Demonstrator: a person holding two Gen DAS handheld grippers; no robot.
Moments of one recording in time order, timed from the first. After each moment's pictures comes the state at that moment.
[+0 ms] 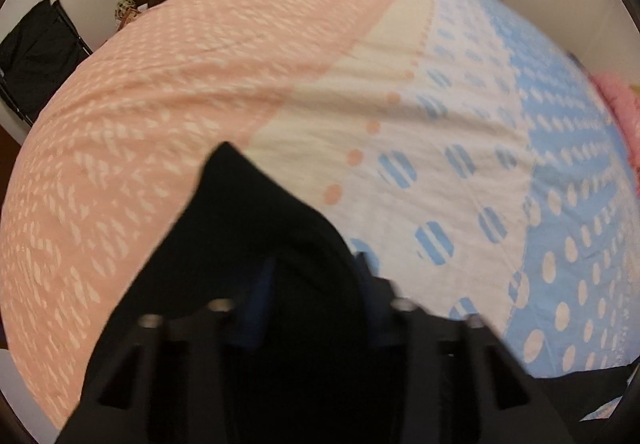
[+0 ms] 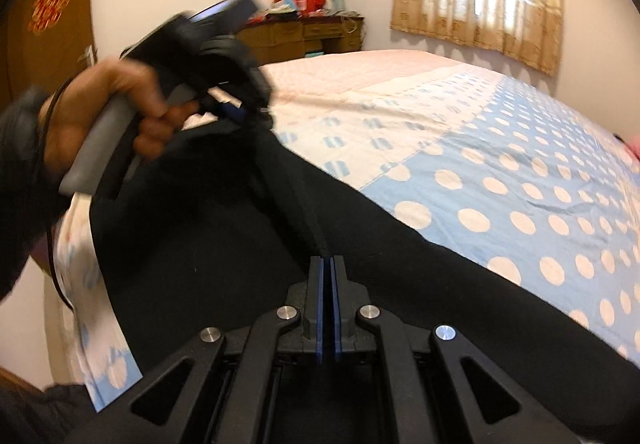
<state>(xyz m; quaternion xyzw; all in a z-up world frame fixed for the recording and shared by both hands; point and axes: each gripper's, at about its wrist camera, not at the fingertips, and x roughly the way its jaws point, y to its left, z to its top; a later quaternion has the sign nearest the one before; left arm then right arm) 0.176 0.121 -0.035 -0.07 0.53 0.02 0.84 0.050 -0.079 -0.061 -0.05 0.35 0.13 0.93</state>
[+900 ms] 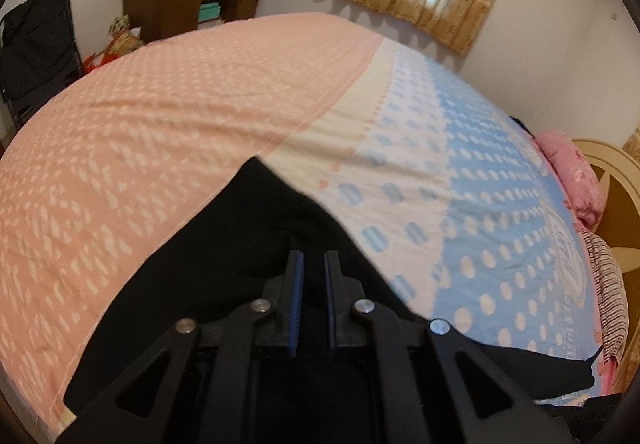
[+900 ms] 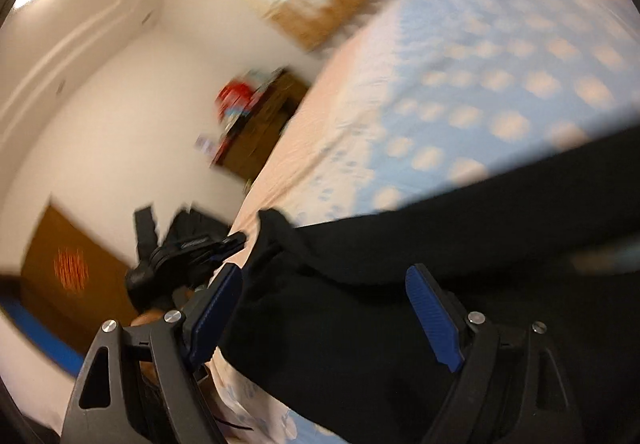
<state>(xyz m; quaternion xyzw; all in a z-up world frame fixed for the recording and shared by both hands) 0.103 0.154 0.007 -0.15 0.43 -0.04 0.89 0.031 -0.148 -0.040 0.34 0.30 0.14 0.88</state>
